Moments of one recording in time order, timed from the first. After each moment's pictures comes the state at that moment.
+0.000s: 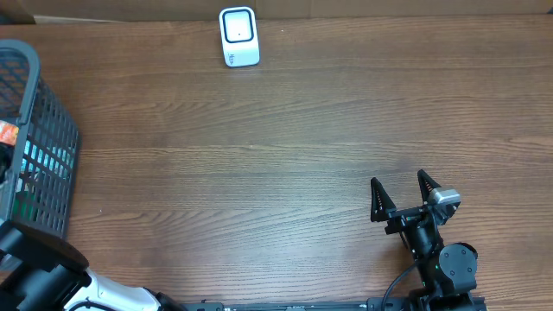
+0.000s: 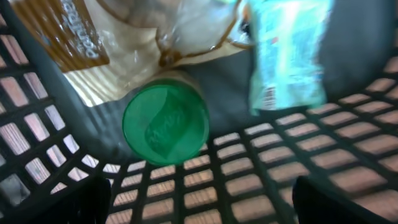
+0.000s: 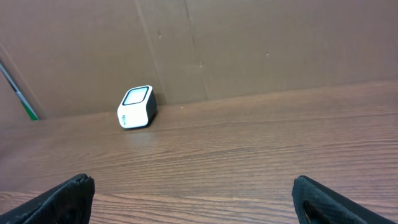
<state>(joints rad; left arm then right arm) 0.86 1.87 1.81 -1.37 -0.01 -0.42 0.17 0.01 0.02 -0.03 -0.06 0.22</state>
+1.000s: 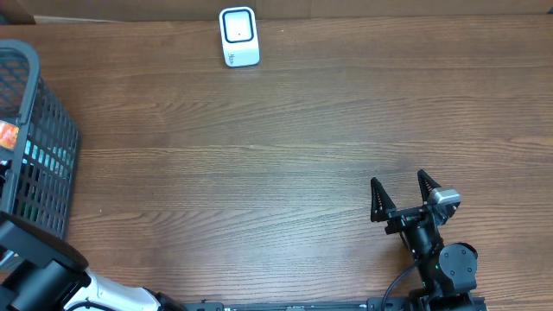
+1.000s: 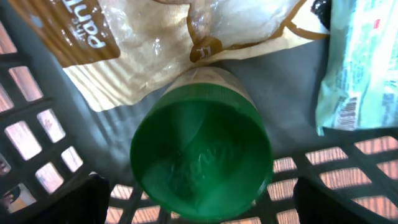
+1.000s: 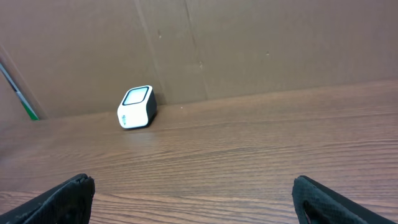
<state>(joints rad) 0.87 1.87 1.59 -1.21 -0.09 -0.42 0.17 0.01 0.02 -0.03 -0.06 0.22</state>
